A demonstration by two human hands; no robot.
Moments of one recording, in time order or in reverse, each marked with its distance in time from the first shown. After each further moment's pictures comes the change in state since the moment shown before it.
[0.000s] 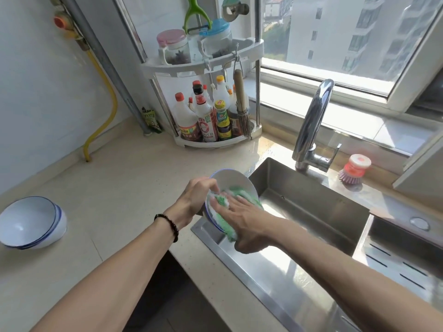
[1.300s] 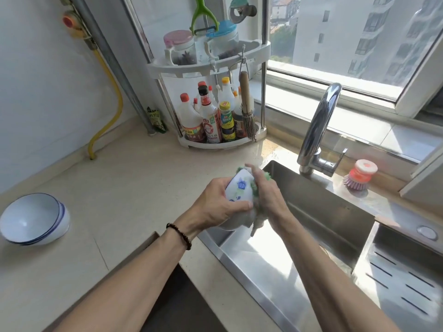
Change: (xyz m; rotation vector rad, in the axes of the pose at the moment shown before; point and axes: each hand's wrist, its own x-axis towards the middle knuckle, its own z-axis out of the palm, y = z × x) left_hand -0.021 0.011 0.021 0.130 -0.221 0.317; right_hand 0.018 0.027 -0.007 1.400 0.694 0.305
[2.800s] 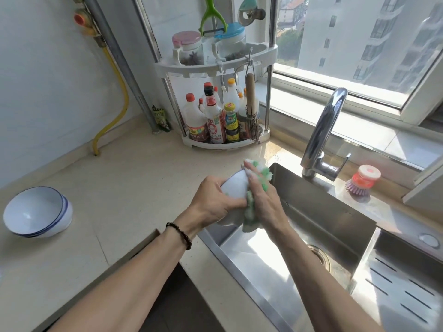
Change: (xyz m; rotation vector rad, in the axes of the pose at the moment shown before) left_hand -0.002 -0.004 -0.003 -0.055 0.184 -0.055; right_hand -0.019 -0.006 0.012 -0.002 -0.018 -0.181
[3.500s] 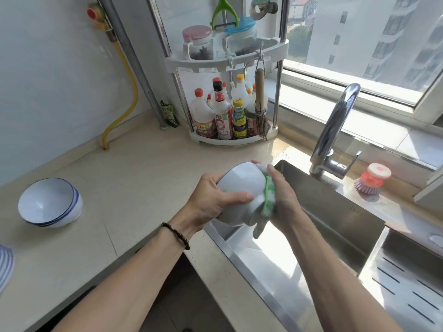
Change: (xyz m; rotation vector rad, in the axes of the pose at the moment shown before) left_hand -0.020 -0.004 -0.016 -0.241 -0.024 0.017; right_hand 0.010 0.002 -0.008 0.540 0.014 0.365
